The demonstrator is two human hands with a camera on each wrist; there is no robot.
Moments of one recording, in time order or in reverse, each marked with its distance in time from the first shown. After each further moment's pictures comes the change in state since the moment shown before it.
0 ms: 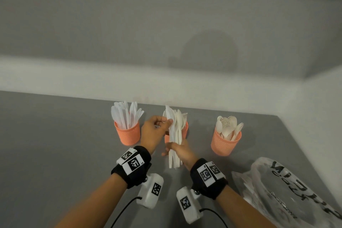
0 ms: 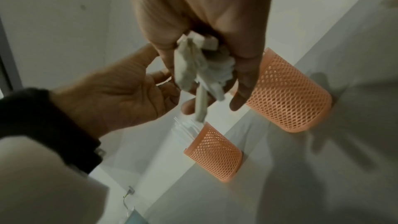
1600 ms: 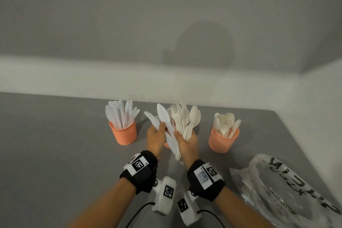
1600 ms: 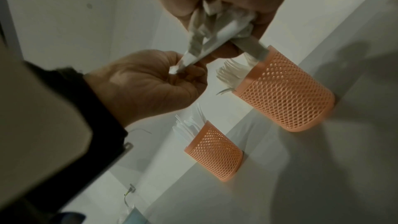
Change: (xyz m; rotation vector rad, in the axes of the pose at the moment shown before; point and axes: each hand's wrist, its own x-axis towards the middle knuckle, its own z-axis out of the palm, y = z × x) left_hand -0.004 -0.018 0.029 -0.264 0.020 -0.249; right_hand -0.002 0.002 -0.008 0.100 0.377 -0.224
